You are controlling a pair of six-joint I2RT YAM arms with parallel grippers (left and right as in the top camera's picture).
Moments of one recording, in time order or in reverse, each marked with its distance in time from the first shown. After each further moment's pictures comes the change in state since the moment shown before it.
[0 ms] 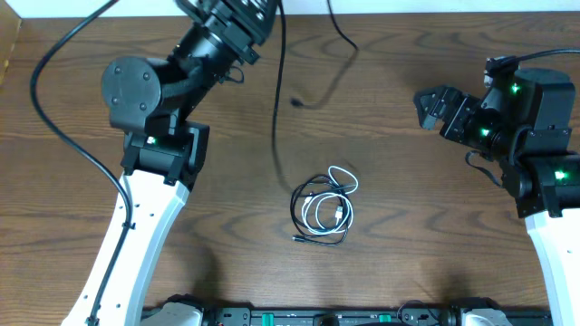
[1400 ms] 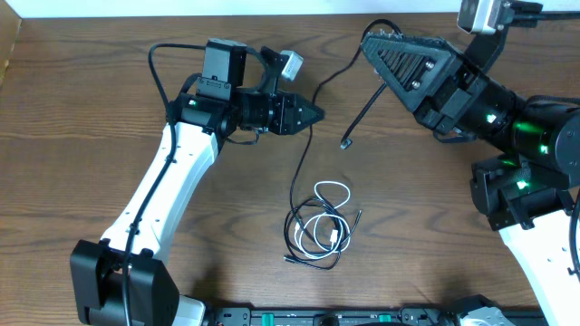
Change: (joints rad) left arm -0.001 0.266 -0.014 -1.155 0.426 0.871; right arm 0.256 0.000 0.000 1.345 -0.560 0.784
